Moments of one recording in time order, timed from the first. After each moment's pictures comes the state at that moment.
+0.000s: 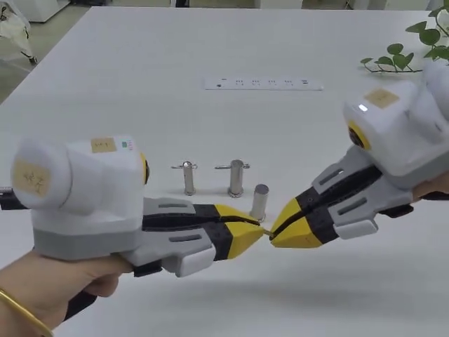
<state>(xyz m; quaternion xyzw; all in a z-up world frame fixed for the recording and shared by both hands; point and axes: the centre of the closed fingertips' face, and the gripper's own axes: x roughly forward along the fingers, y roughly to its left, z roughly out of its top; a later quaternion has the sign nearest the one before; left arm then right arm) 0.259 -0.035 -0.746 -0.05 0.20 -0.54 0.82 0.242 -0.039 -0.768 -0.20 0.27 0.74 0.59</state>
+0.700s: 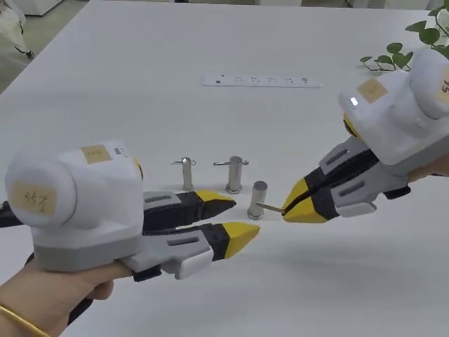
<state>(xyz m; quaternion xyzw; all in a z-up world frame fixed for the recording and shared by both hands) 0.277 -0.018 -0.754 -0.02 0.18 -0.47 0.87 0.289 -0.063 -0.786 -0.31 0.28 0.67 0.62</state>
